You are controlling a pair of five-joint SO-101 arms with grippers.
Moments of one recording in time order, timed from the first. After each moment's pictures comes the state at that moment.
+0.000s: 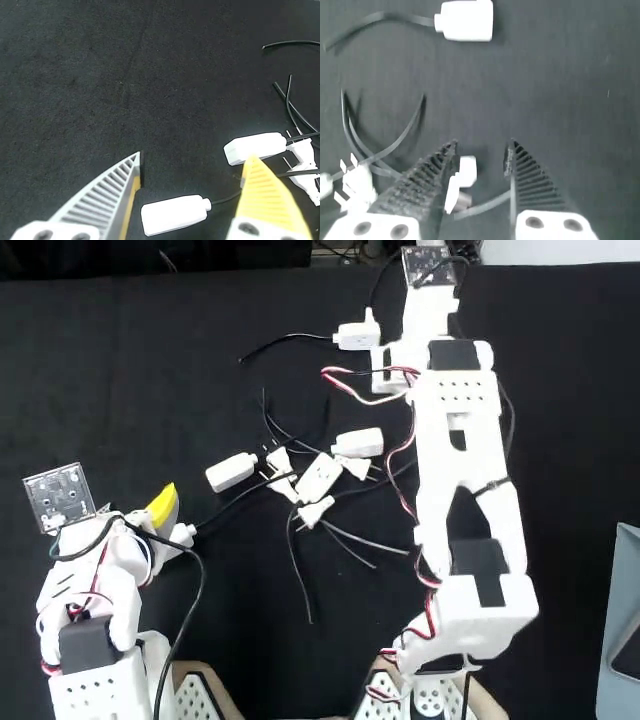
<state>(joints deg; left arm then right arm) -17.0 -93.8 77.1 62.0 6.0 -2.7 10.1 -10.4 67.7 0.0</state>
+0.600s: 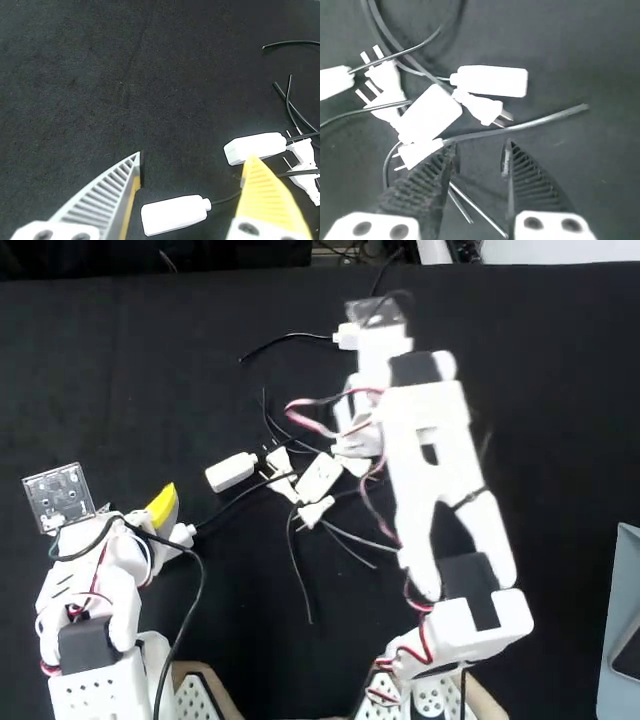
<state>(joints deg) -17.0 -93.8 77.1 62.0 6.0 -11.3 5.6 -2.6 83.2 0.0</state>
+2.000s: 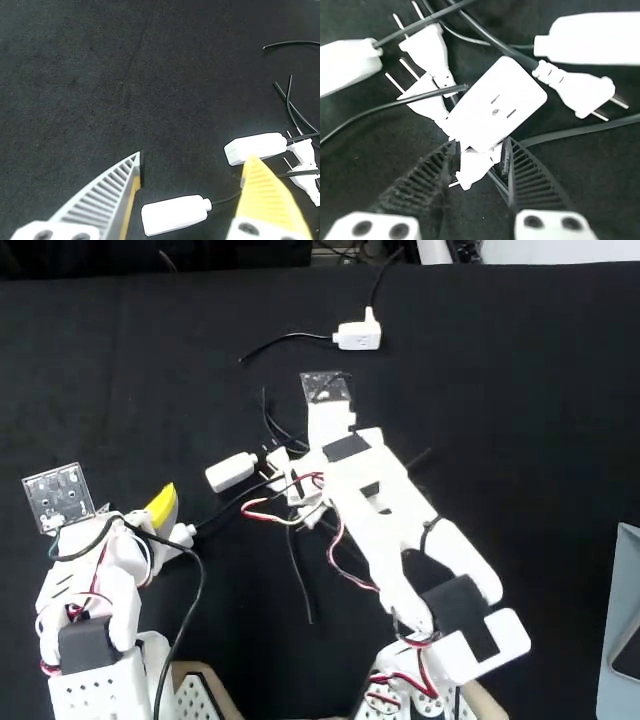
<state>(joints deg) -17.1 -93.8 77.1 62.0 6.0 -24.9 -0.5 31.2 54.2 -17.6</state>
